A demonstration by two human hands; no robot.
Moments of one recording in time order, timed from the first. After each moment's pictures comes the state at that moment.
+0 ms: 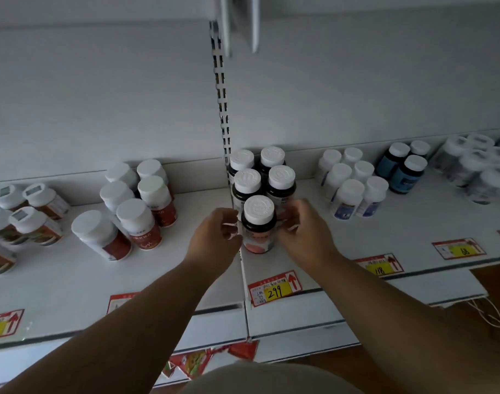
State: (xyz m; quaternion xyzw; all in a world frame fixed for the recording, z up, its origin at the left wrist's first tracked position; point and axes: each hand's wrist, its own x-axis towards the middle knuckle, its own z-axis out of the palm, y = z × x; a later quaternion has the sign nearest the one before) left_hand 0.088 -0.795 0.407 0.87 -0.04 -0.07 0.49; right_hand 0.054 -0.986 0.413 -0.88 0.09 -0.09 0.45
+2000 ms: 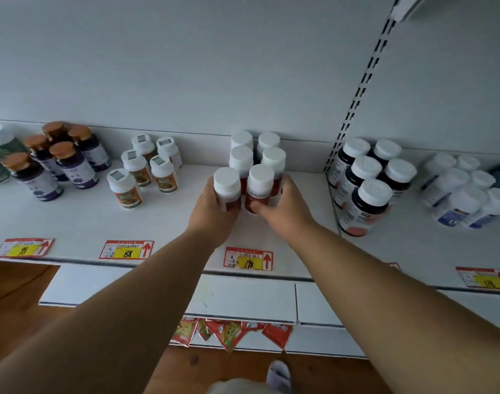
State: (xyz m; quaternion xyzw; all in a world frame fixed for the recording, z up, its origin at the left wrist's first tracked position) left_hand 0.080 -0.602 0.412 0.85 0.09 0.01 0.52; right_hand 0.088 -0.758 0.428 -0.86 0.04 0.01 0.51
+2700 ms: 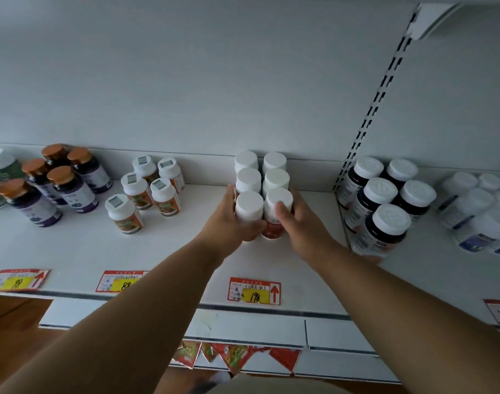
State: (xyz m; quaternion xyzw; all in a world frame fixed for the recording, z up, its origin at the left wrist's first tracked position) left_hand 0.120 -0.603 0.415 0.75 -0.04 -0.12 0.65; right_hand 0.118 -0.782 0.414 -0.79 -0.05 0.04 0.61
